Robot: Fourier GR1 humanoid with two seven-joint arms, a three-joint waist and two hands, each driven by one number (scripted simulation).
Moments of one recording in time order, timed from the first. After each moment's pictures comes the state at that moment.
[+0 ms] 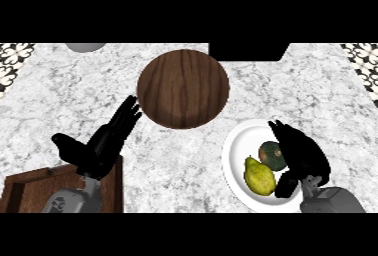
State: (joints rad) left arm -0.13 0.15 -0.20 -1.55 0.28 0.00 0.12; right arm -0.14 -0.29 0.30 -1.64 0.89 0.43 0.62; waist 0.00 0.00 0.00
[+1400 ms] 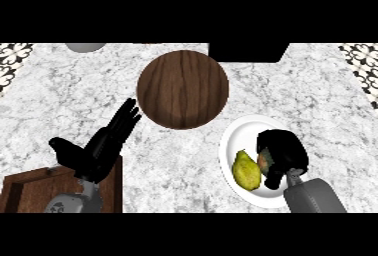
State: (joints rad) left arm -0.09 0.08 -0.12 -1.57 0.20 -0.09 0.15; right arm -0.19 -0.19 0.24 -1.36 1.08 0.22 0.32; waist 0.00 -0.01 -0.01
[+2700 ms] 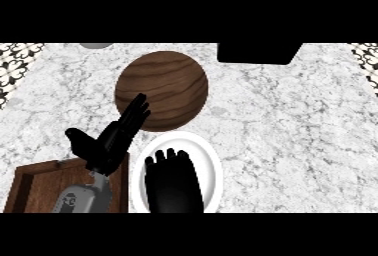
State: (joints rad) left arm -0.15 0.04 -0.13 -1.53 0.17 -0.09 0.17; right arm -0.60 -0.01 1.00 -1.62 0.97 0.14 1.04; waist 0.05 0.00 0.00
